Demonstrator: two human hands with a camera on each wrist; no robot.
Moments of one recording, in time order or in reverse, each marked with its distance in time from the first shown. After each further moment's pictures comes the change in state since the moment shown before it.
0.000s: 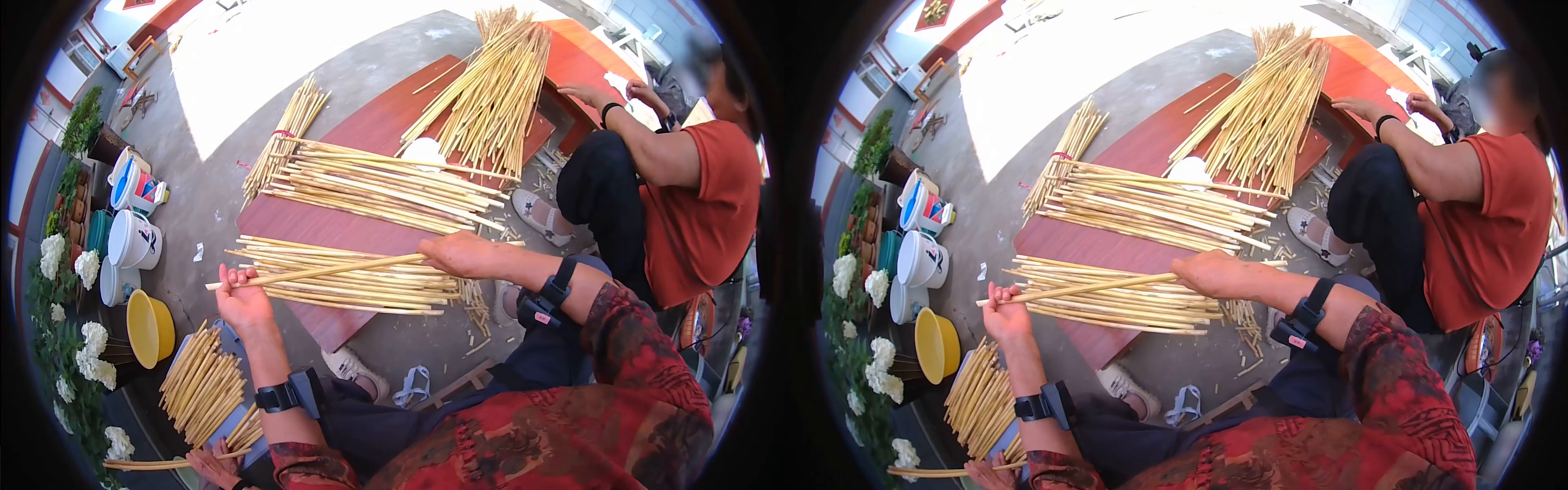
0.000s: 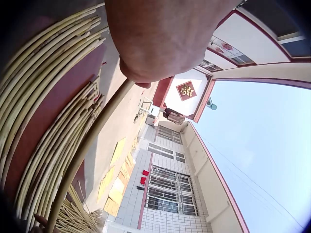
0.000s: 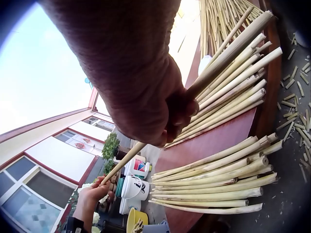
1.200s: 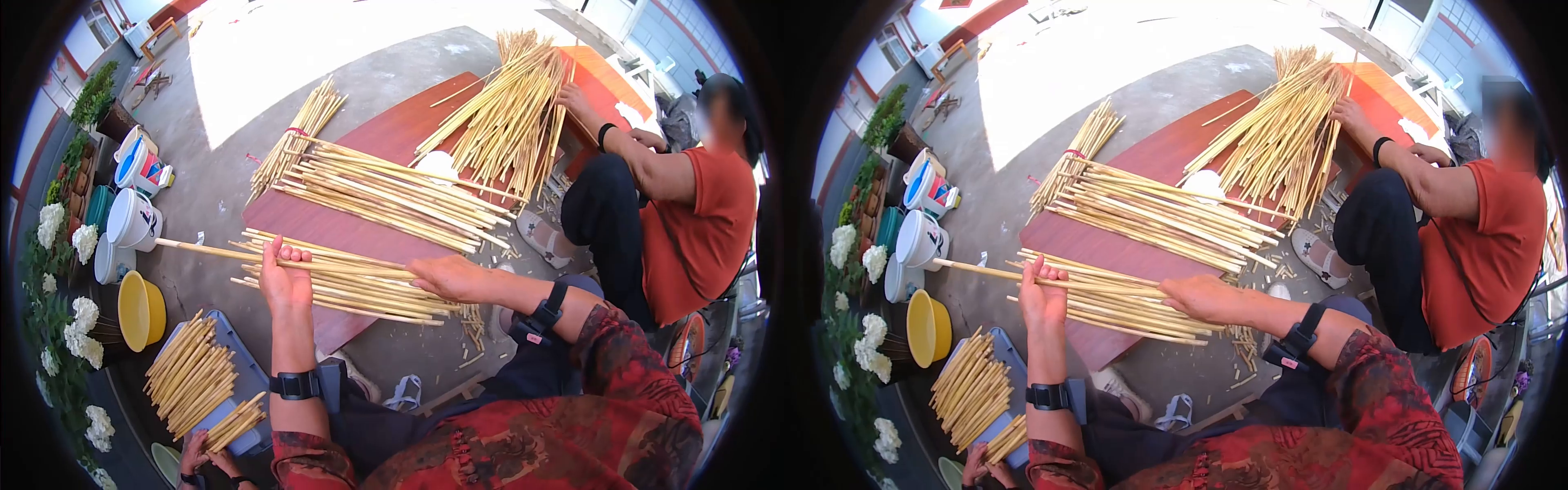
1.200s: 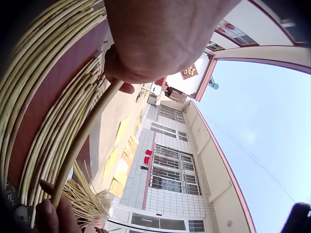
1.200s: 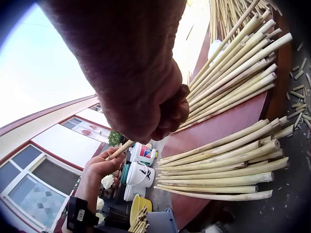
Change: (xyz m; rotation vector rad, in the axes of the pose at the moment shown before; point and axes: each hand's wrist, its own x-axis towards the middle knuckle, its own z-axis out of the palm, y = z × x) left_hand -0.029 -0.041 0.032 0.140 -0.022 -0.317; right_hand 0.015 -0.019 0.018 0.102 0.108 -0.137
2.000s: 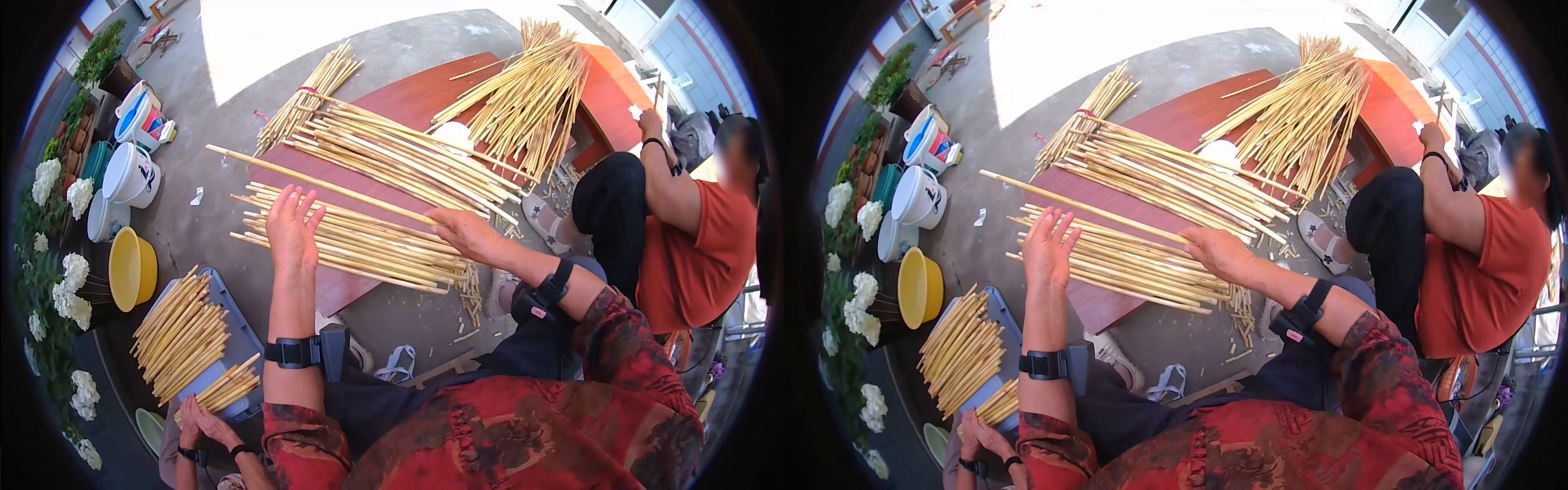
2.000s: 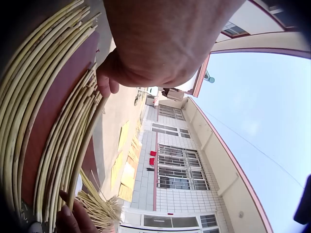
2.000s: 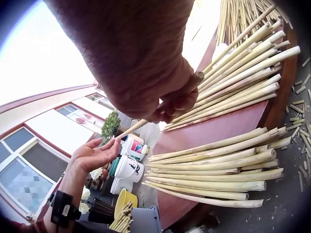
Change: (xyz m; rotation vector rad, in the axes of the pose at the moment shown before) left_hand -0.002 0.005 -0.011 0.370 -0.074 0.104; right_hand 0.004 0.002 -0.001 0.135 0.101 0.326
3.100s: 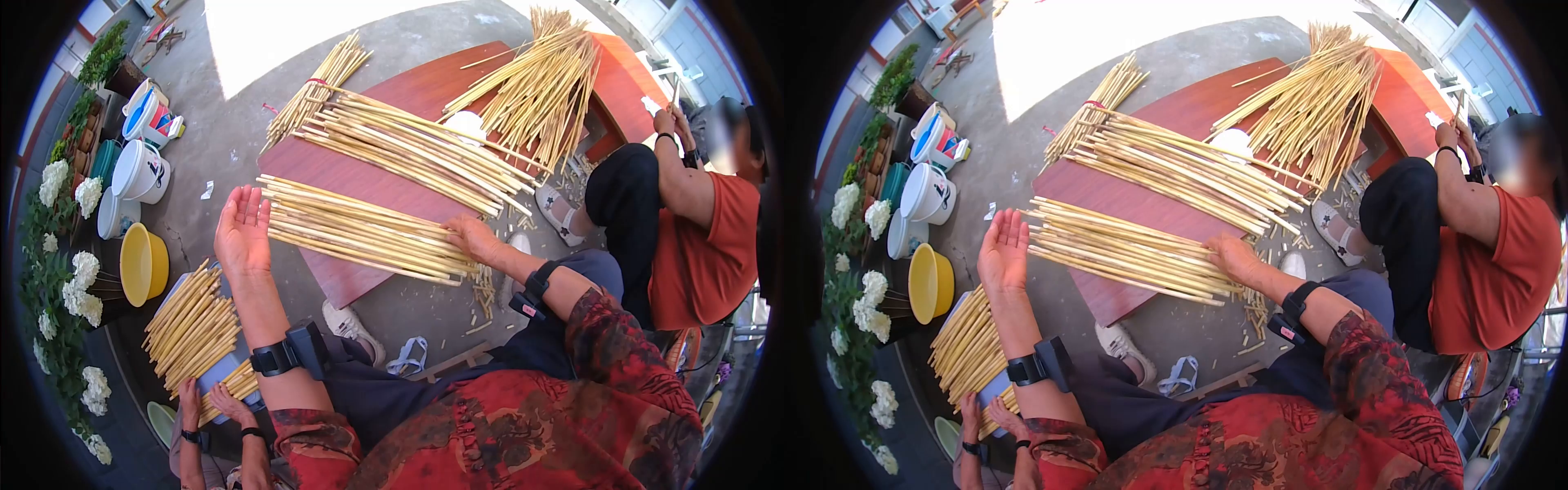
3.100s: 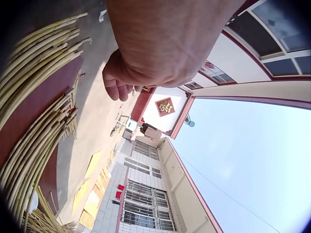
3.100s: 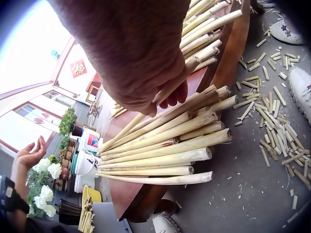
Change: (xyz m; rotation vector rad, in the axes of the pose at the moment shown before) left_hand 0.013 0.059 -0.050 -0.229 0.091 0.073; right_hand -0.001 0.065 0.054 -0.171 0.076 0.031
